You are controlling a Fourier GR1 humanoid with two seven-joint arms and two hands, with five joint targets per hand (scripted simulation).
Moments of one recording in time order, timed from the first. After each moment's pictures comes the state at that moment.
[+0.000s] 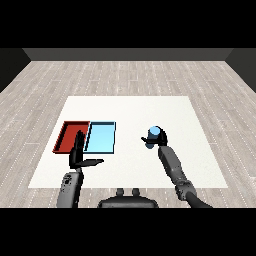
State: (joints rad) left arm 0.05 0.03 0.02 -1.61 0.00 0.01 -0.39; right arm -0.60 -0.05 -0.16 -0.58 -0.13 -0.09 -0.48
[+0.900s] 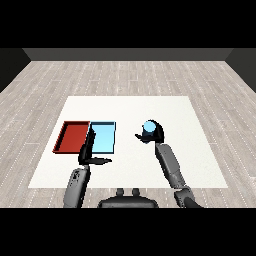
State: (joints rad) left arm -0.02 0.01 -0.06 -1.54 -0.02 0.01 -0.36; right arm -0.51 -0.01 0.00 -1.00 -0.07 -0.15 -0.35
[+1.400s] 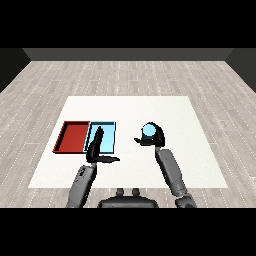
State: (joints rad) left arm -0.08 0.00 -0.18 -1.52 0.02 0.10 -0.32; right arm -0.40 0.00 0.08 -1.22 -0.05 -0.16 -0.28
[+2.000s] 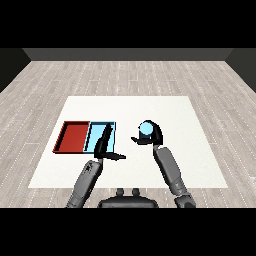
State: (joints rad) left arm -0.20 0.00 -0.27 -1.43 0.10 0.14 -0.31; right arm -0.42 0.00 0.12 -1.27 -0.05 -0.18 -0.24
